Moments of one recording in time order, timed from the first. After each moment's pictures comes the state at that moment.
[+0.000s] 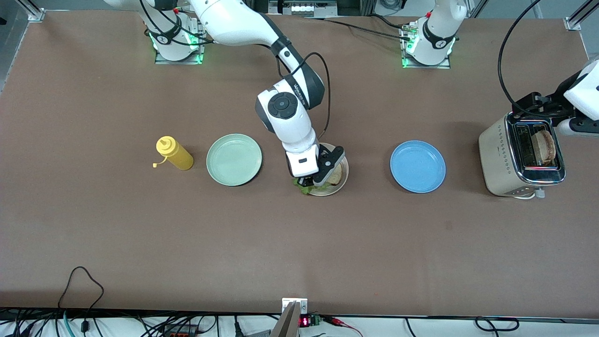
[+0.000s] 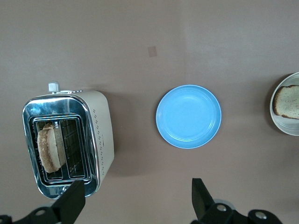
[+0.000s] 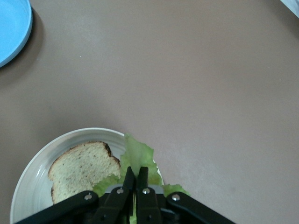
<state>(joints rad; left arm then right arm) 0.01 0.02 0.02 -1.62 0.01 1.57 0.08 1.01 0.93 -0.36 -1.21 0.44 2.45 -0.38</state>
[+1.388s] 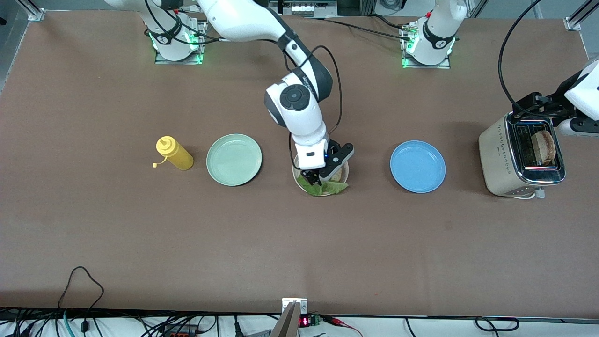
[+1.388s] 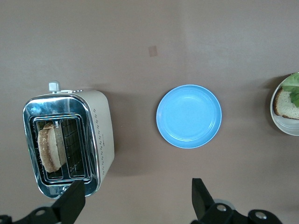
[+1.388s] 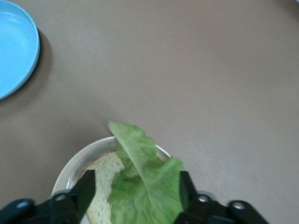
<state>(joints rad) 0.01 0.02 0.02 -1.62 0.01 1.57 0.08 1.04 0.90 -0.40 -1.14 0.44 2.32 -0.21</state>
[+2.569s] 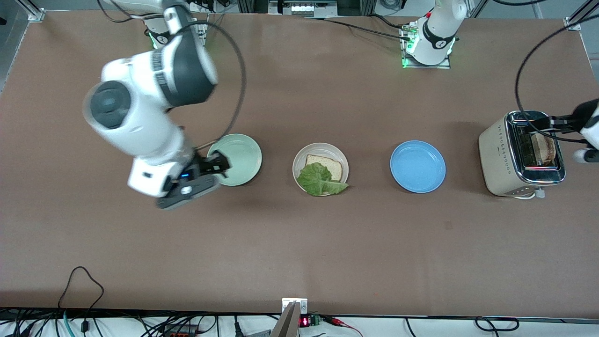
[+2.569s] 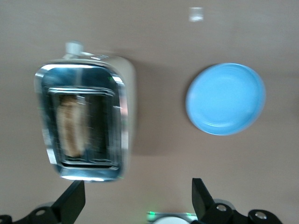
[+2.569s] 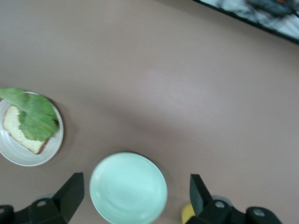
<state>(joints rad) 0.16 0.20 0.04 -1.54 0.06 1.50 0.16 0.75 0.61 -0.64 -1.14 0.43 1.70 -0.20</state>
